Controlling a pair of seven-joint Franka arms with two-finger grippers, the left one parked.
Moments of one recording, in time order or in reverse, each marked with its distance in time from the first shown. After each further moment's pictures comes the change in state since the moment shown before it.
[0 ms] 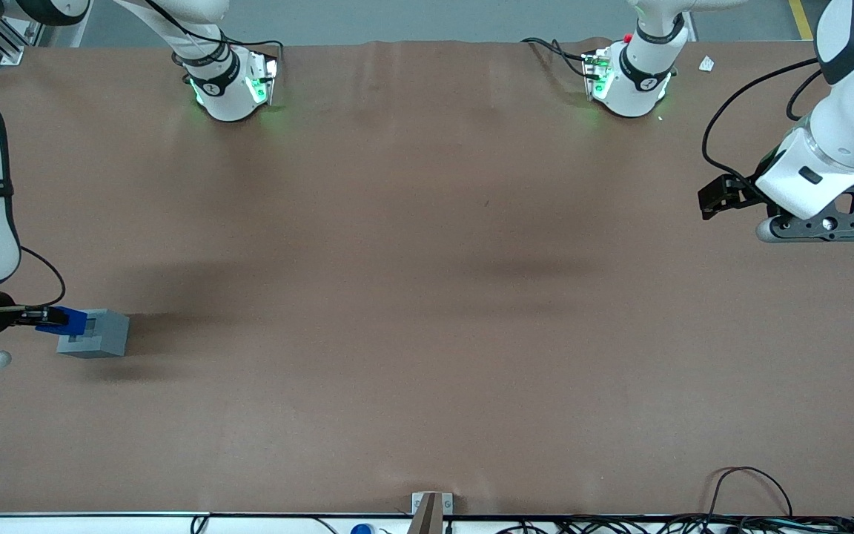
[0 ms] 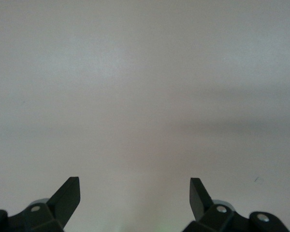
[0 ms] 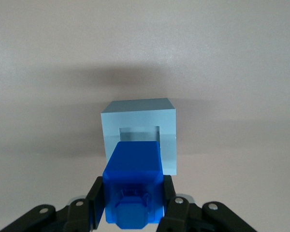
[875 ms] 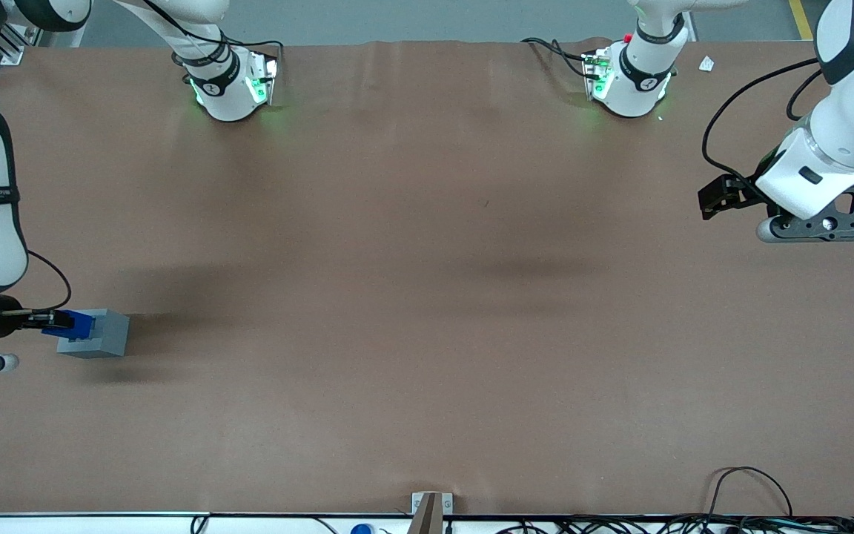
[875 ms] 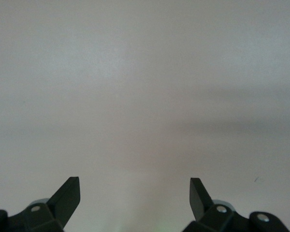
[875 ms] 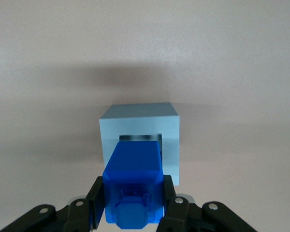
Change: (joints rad) arm -0.001 0.033 0.002 0.000 0.003 0.039 -0.019
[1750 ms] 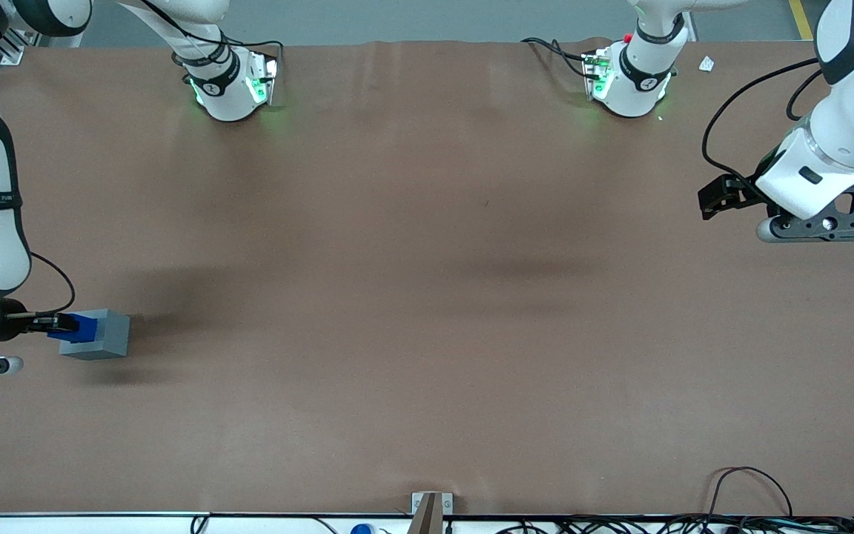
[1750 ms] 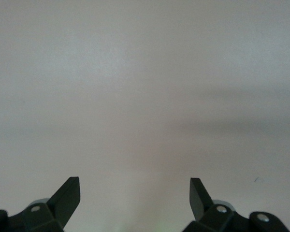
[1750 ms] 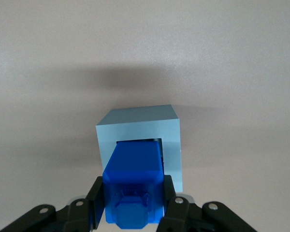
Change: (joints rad) arm -0.003 0.011 -0.002 0.000 0.029 0.009 -0.013
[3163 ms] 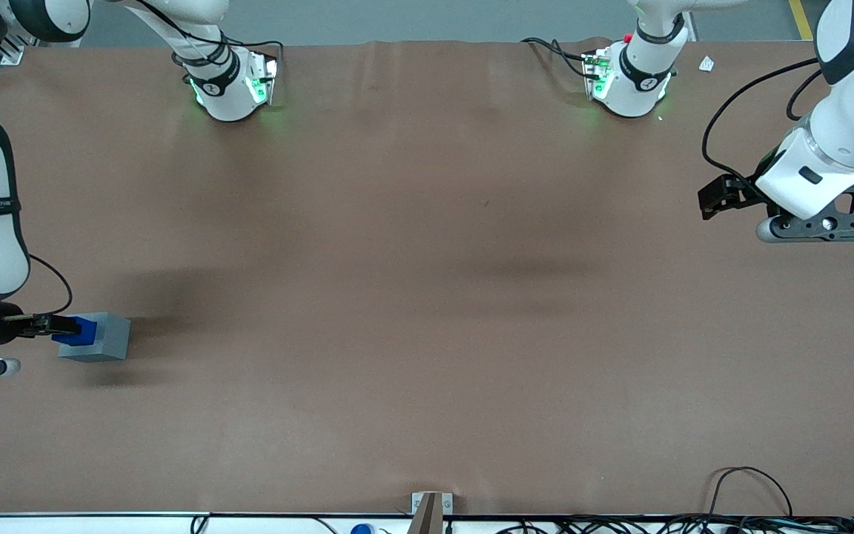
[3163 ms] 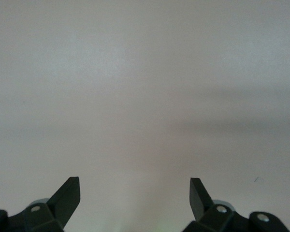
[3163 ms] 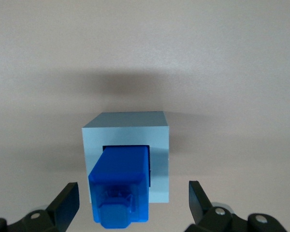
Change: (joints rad) arm -0.021 0.024 0.000 0.012 0.006 0.044 -0.050
